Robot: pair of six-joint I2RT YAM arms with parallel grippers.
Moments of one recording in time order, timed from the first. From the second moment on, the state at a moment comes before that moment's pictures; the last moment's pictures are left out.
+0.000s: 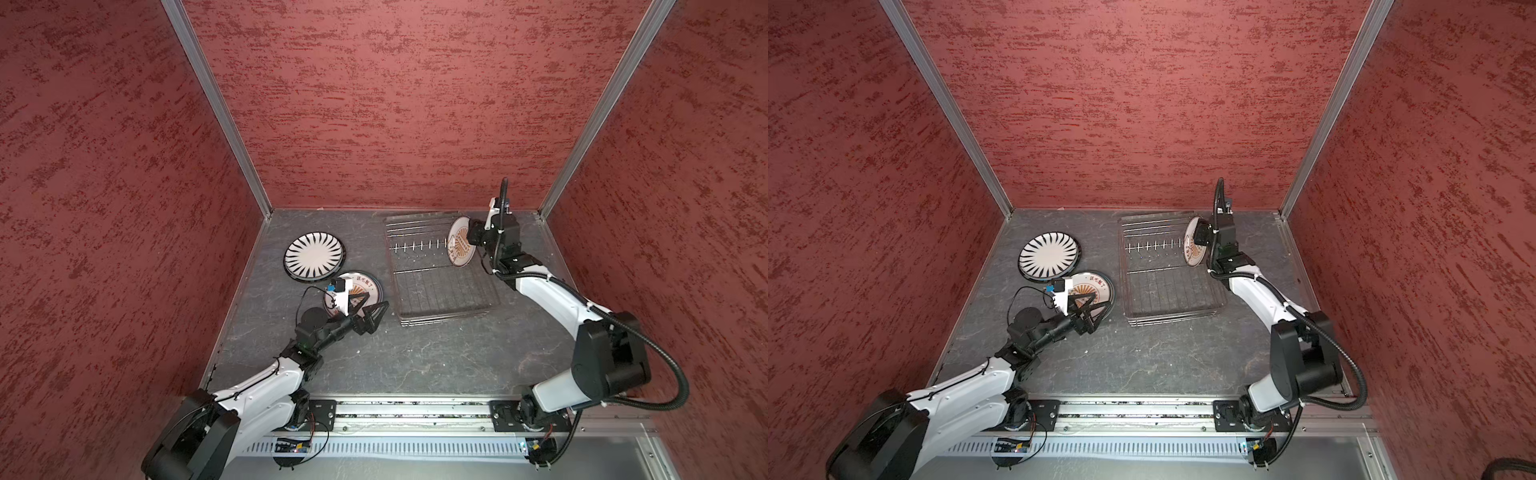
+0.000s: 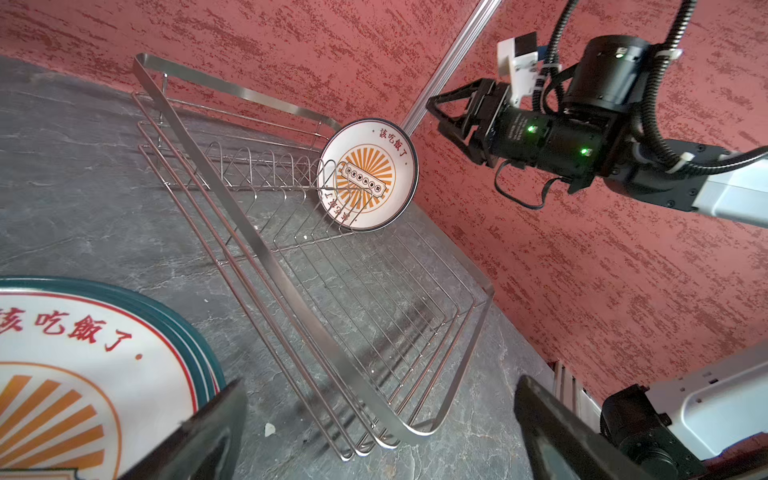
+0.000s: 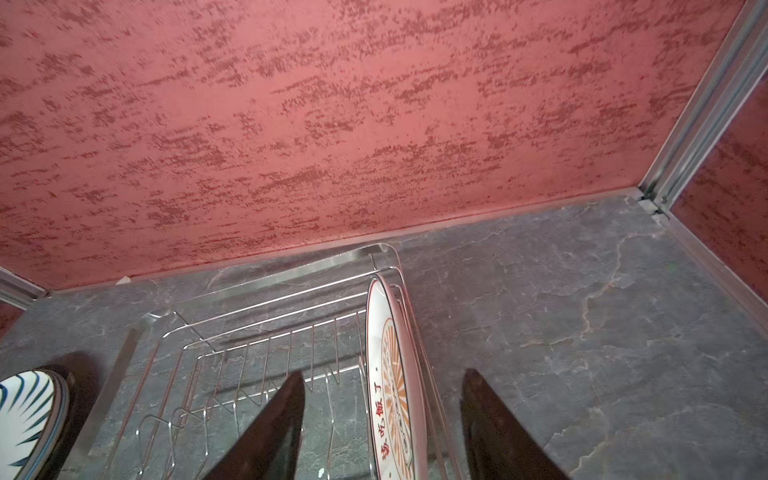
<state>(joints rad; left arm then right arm) -0.50 0.96 0.15 0.75 0.36 -0.58 0.26 1.55 1.10 0.08 0.19 0.32</state>
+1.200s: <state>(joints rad) -0.53 0.90 0.15 0.67 0.33 -0.58 0.28 1.79 1.25 -0.07 0.31 0.27</state>
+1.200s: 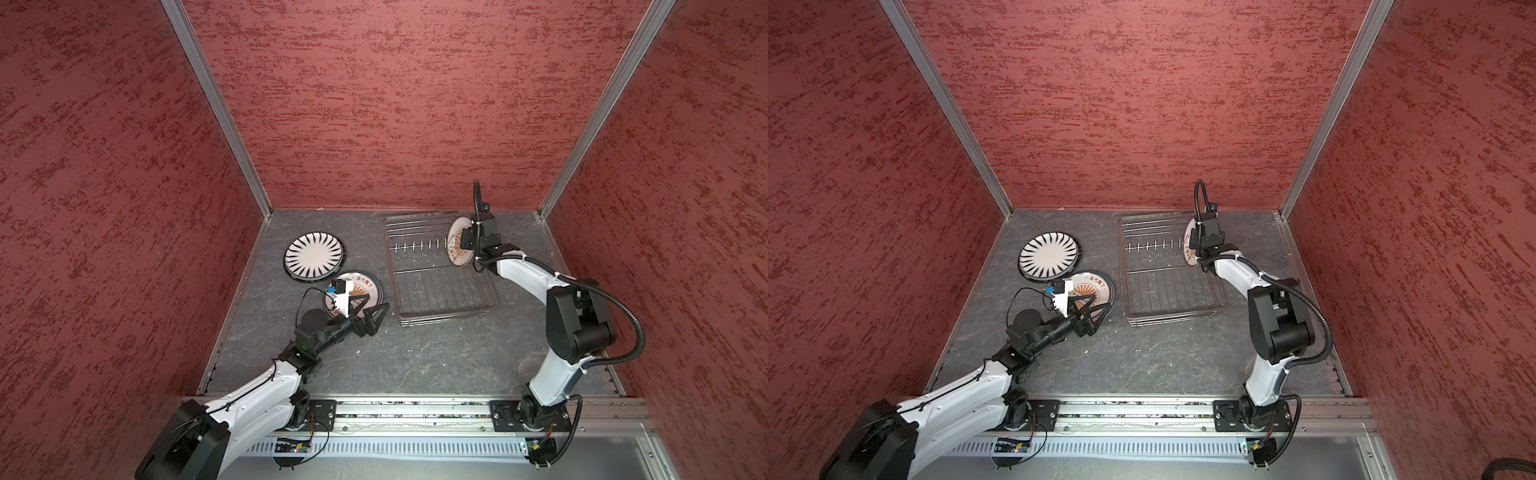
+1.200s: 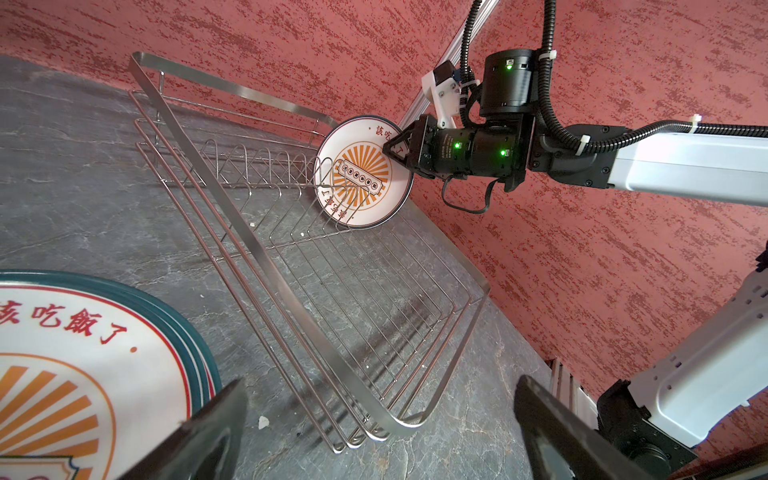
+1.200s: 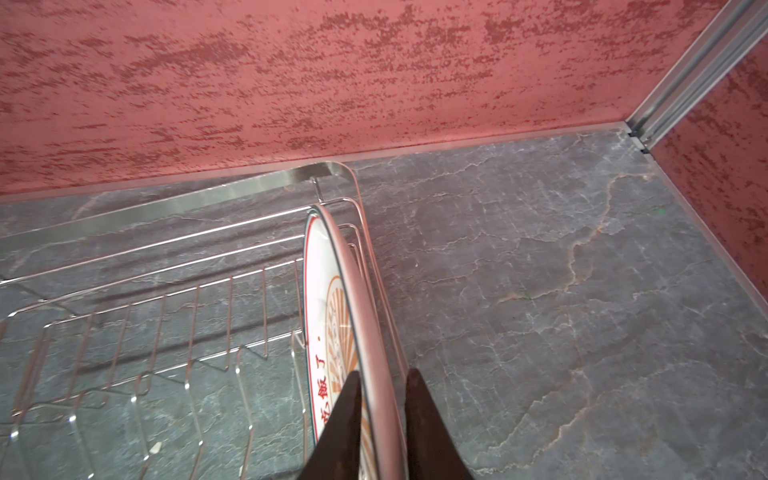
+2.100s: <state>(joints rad) -0.53 0.90 0.15 0.67 0.28 -0.58 0.34 1.75 1.26 -0.08 0.44 0.22</state>
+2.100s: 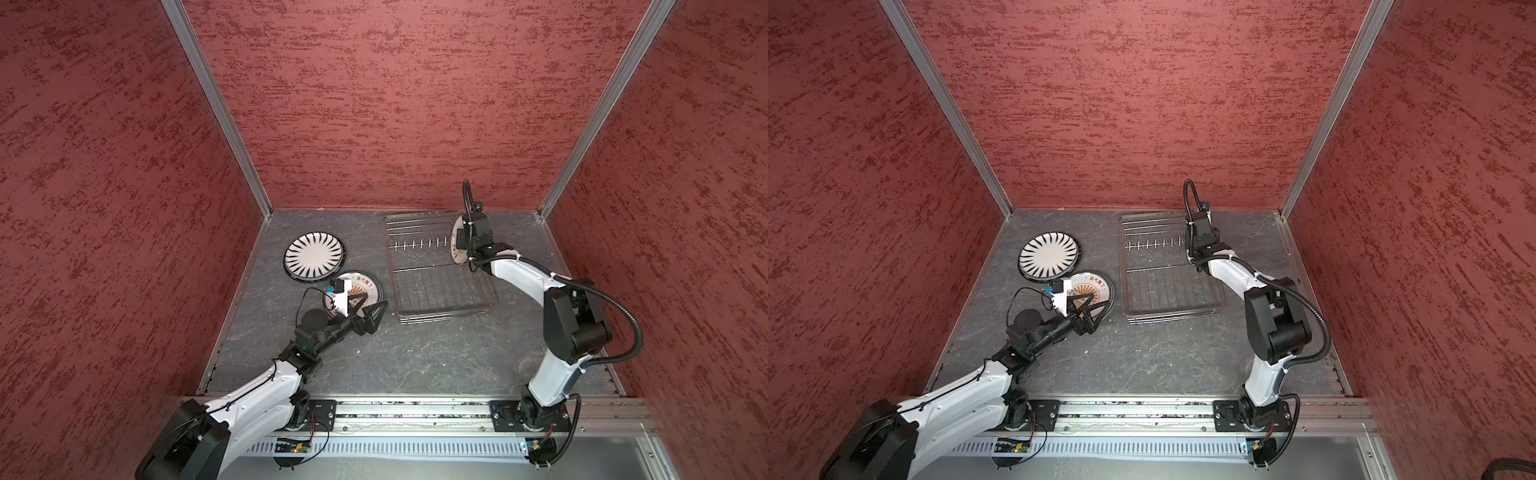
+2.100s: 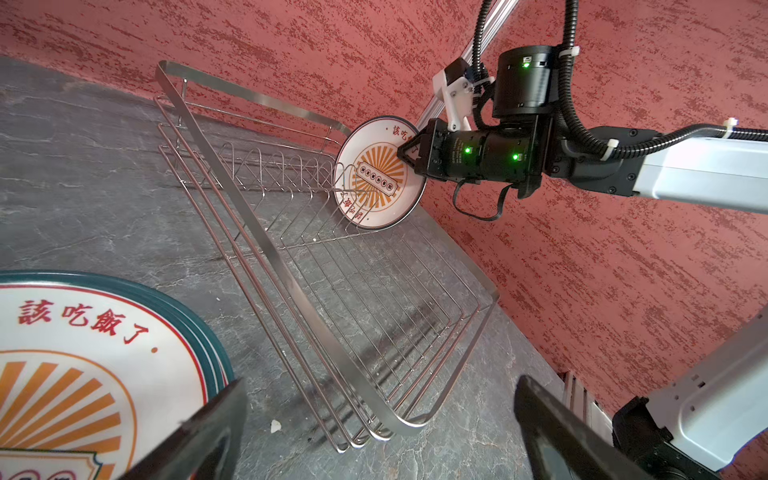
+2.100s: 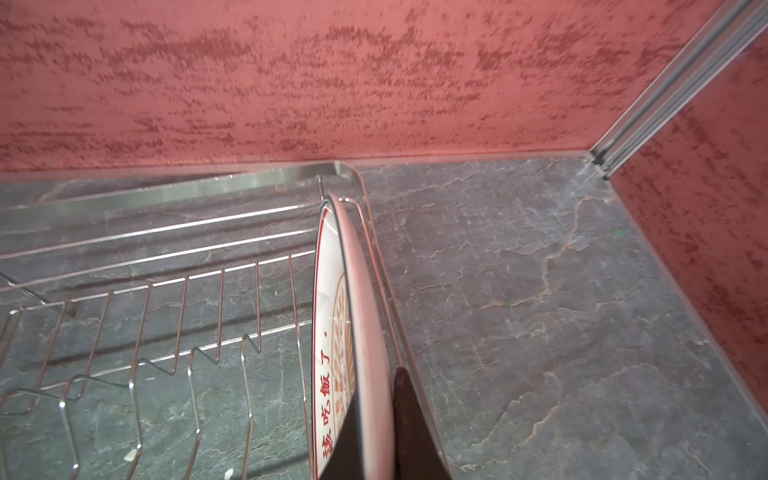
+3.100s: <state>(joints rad) -0.53 0.85 0.12 0.67 0.24 -0.58 0.39 1.13 0.80 0.17 0.18 0.30</state>
